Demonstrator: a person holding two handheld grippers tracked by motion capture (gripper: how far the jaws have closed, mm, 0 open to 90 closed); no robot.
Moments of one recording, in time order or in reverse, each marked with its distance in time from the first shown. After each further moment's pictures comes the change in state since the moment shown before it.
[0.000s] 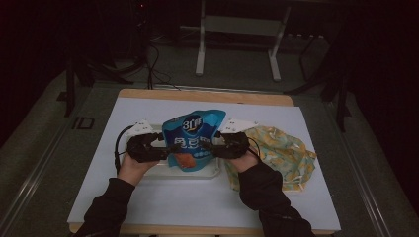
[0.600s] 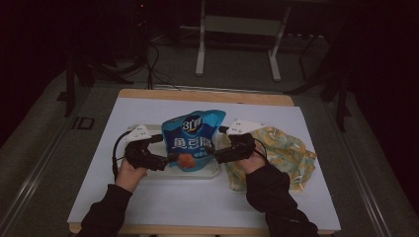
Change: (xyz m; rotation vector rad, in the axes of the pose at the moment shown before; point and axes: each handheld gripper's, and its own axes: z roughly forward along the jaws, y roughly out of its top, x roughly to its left) left arm -0.008 -0.014 -0.007 0.002 0.004 0.000; right arm -0.004 -0.005 -0.015 -0.001 -0.031 -0.009
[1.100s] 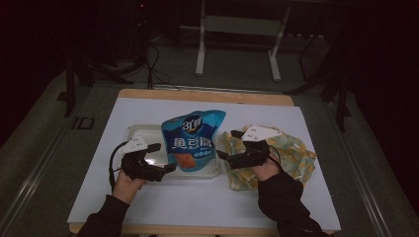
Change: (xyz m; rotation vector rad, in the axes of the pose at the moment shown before) left arm -0.013 -0.023 -0.011 -0.008 -0.007 -0.035; right arm -0.003 -0.020 -0.036 -0.022 -0.034 0.006
